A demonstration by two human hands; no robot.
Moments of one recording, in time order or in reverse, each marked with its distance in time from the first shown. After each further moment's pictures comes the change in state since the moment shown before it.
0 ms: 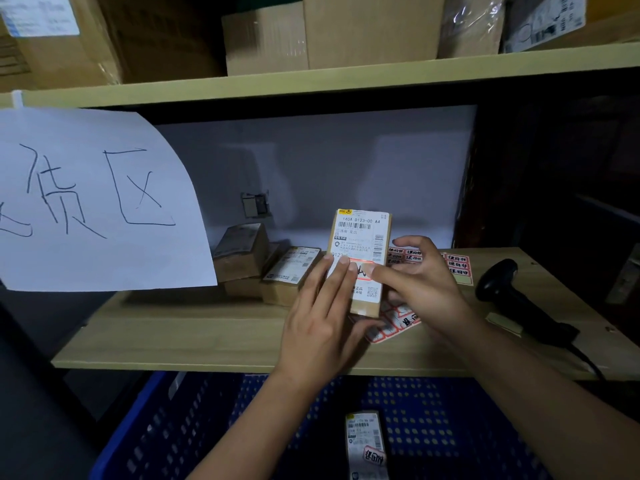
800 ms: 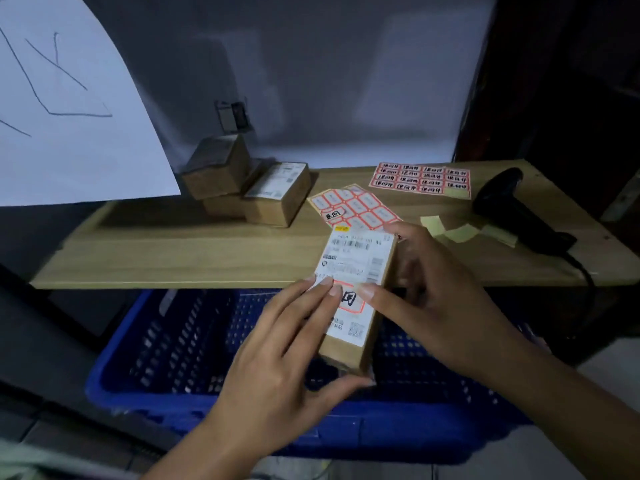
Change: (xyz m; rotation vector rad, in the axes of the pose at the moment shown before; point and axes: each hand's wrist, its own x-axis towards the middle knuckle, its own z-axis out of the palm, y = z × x) left_hand -0.093 0.053 -0.095 -0.229 -0.282 -0.037; right_hand -0.111 0.038 -0.033 -0.672 -0.174 -0.251
